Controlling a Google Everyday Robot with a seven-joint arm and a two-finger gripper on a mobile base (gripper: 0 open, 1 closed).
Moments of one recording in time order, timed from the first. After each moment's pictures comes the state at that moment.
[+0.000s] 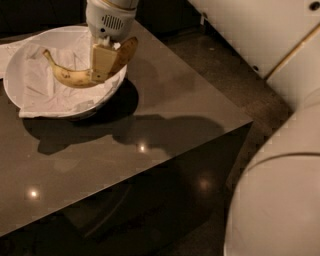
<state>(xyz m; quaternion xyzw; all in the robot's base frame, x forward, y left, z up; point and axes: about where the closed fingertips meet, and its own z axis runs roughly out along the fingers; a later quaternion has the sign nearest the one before) 0.568 0.125 0.974 -0.75 0.62 0.11 0.19</state>
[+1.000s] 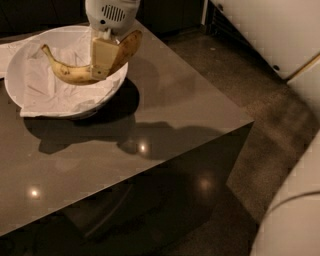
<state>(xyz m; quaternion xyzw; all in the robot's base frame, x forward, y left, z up) 0.548 0.107 0.996 -0.74 0.64 0.09 0.20</state>
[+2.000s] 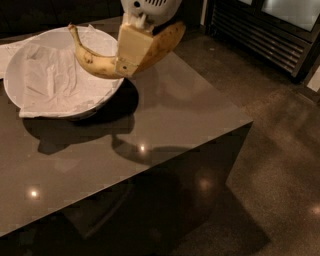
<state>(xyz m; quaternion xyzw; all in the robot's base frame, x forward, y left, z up) 0.489 0.045 1.042 -0.67 0.70 0.07 0.23</state>
